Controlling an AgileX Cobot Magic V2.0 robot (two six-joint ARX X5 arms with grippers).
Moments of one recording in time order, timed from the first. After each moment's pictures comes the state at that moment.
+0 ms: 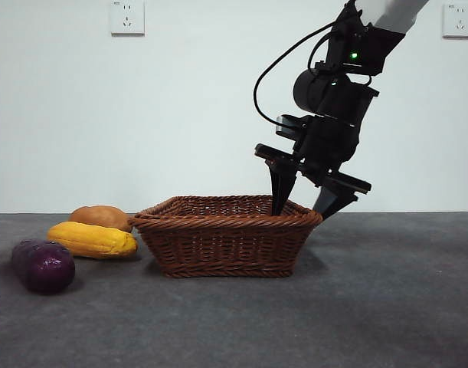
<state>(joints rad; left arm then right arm) -0.02 0.90 1.09 -0.87 0.45 0.03 0.37 2.14 1.71 -0.74 -0.25 0.14</state>
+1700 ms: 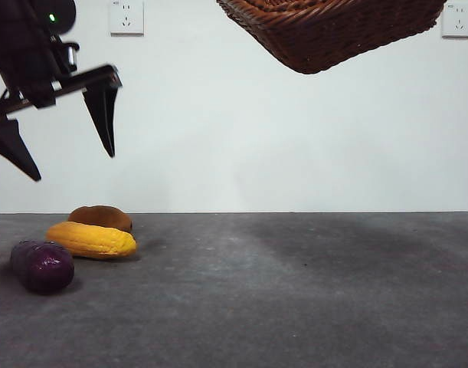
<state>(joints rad) -0.19 1.69 1.41 -0.91 0.21 -0.31 0.36 1.37 1.71 -0.97 -0.16 -0.04</state>
